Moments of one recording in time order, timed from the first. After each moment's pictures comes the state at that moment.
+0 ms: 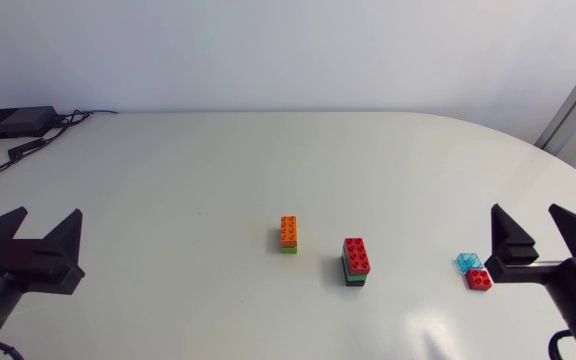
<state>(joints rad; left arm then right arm) -0.01 0.01 0.17 -0.17 -0.01 0.05 -0.05 0.07 0.14 0.01 0.00 -0.05</state>
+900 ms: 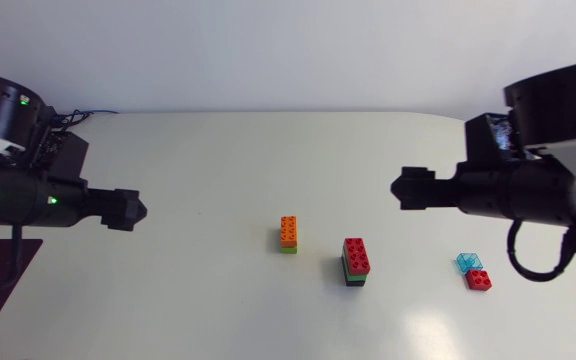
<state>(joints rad) -0.16 1.07 0.85 -0.69 0.00 -0.02 0.37 1.03 0.83 -0.46 0.06 0.27</state>
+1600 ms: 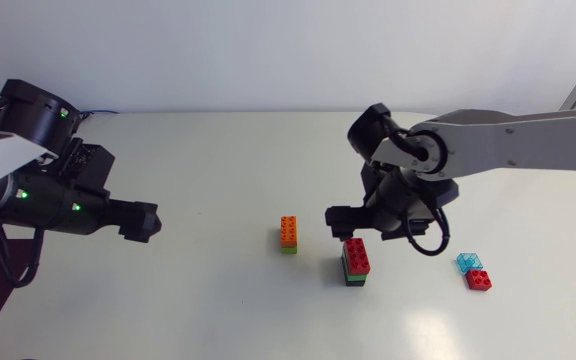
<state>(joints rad) -0.20 1.15 0.85 -0.71 0.00 -0.02 0.49 1.63 1.10 -0.70 0.06 0.43</state>
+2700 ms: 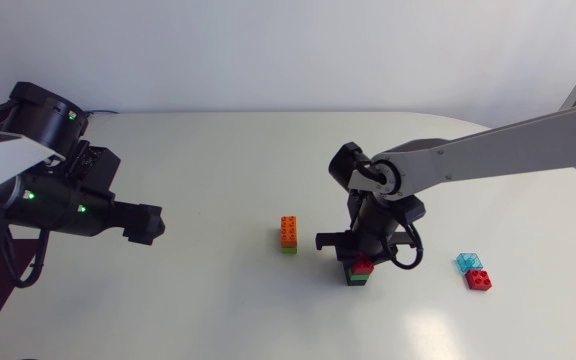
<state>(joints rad) -0.22 1.17 0.85 -0.71 0.00 -0.02 0.50 1.82 1.11 -0.70 0.00 0.47</state>
